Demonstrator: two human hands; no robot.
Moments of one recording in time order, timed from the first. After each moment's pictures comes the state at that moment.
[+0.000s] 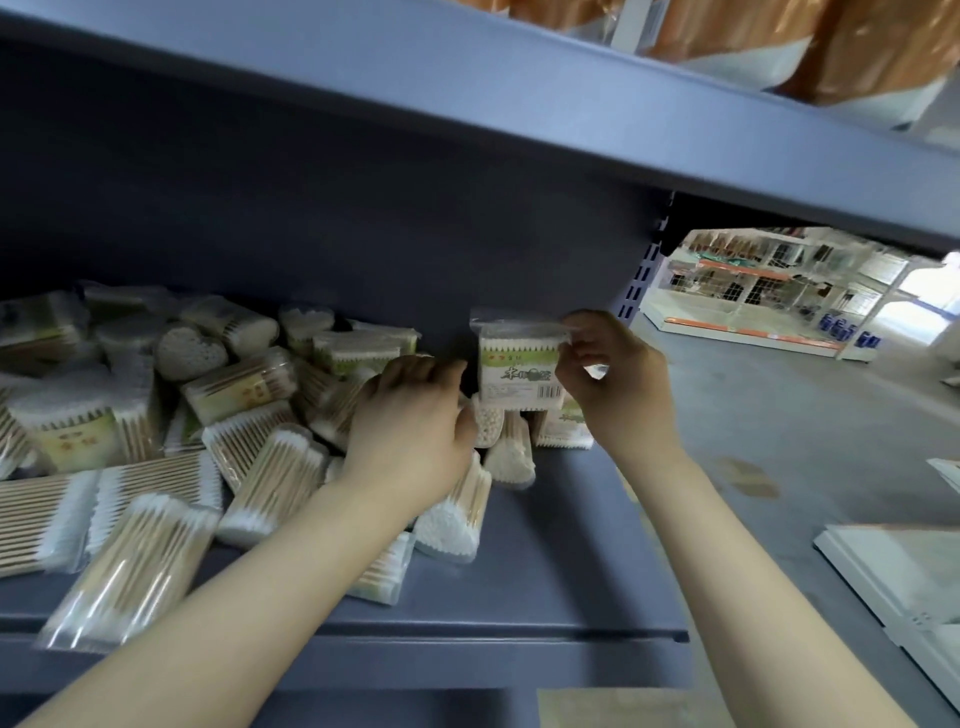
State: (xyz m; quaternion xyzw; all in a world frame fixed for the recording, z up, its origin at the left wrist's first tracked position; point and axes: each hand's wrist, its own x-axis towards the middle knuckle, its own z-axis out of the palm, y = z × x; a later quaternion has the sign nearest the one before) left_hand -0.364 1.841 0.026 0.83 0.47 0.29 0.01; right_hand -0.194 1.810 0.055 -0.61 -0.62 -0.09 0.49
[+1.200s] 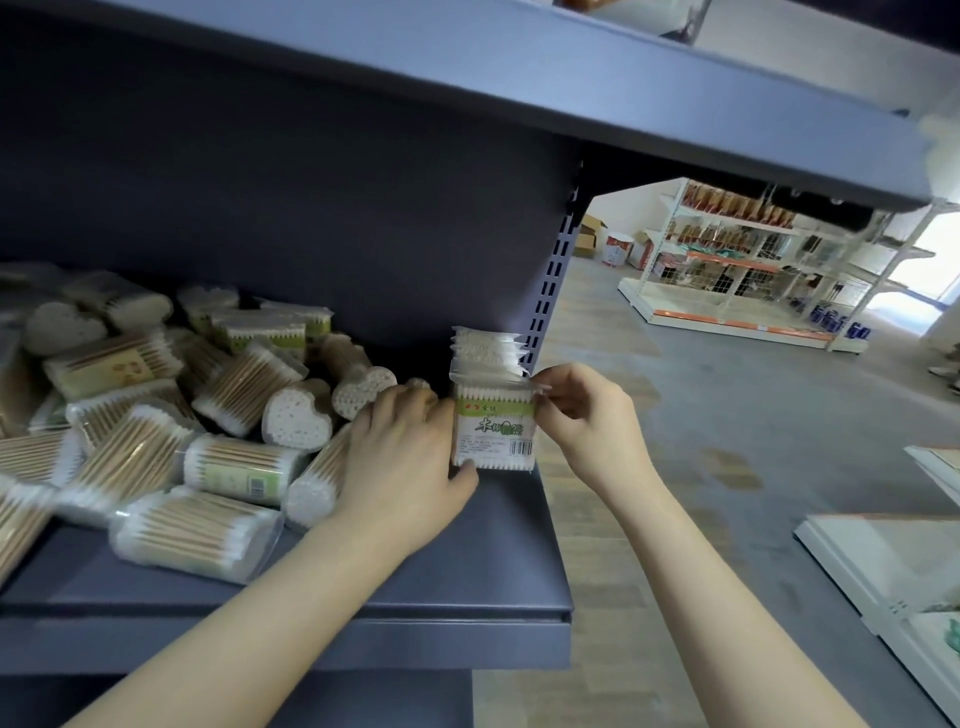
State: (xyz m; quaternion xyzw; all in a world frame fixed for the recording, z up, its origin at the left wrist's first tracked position) left_hand -0.278 1.800 -0.015 0.84 0.45 0.30 -0.05; right_hand -0.108 1.766 0.018 -0.63 -0.60 0.11 0.49
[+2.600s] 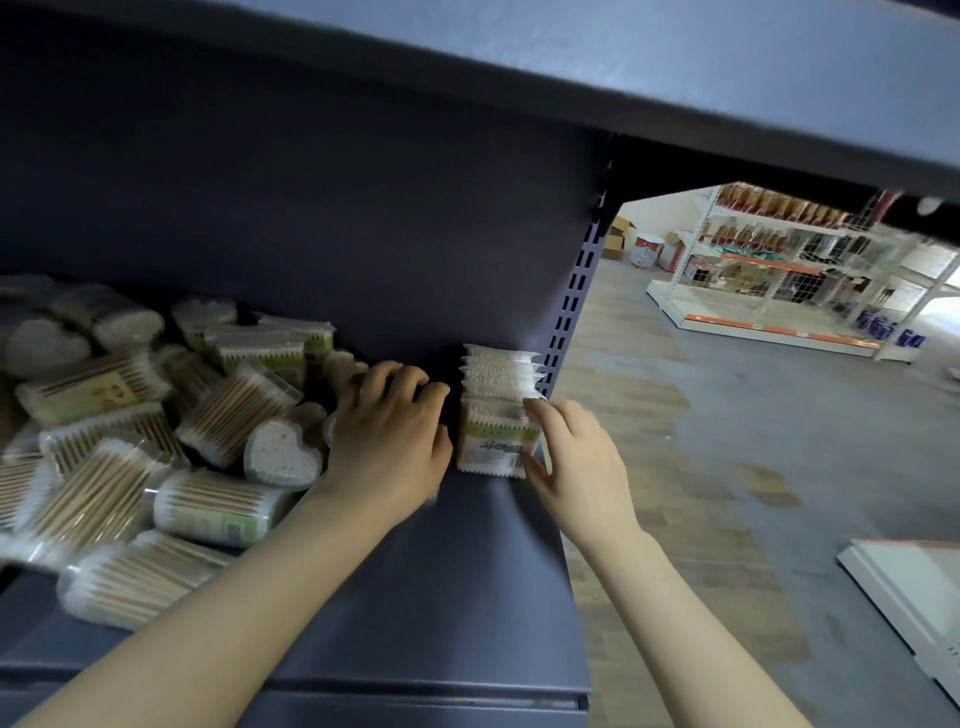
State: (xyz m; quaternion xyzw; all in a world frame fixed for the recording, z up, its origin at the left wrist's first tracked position) left_hand -0.267 1.862 -0.022 0.81 0.45 0.34 -0.17; right_hand -0.080 1.816 -0.042 -0.63 -0.70 -0.20 0.27
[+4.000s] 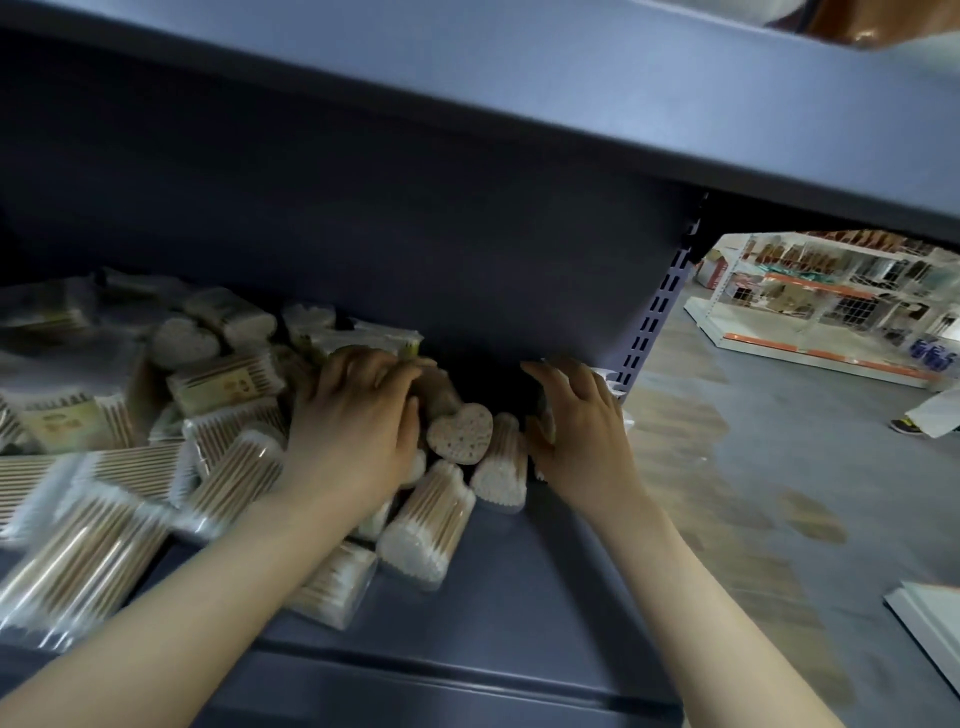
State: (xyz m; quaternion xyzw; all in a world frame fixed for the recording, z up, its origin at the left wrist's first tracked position) left_hand -0.367 1.859 0.004 0.78 0.51 0.32 -0.15; right_hand -0.164 1.841 0.001 -0.63 -0.70 -0.13 0.32
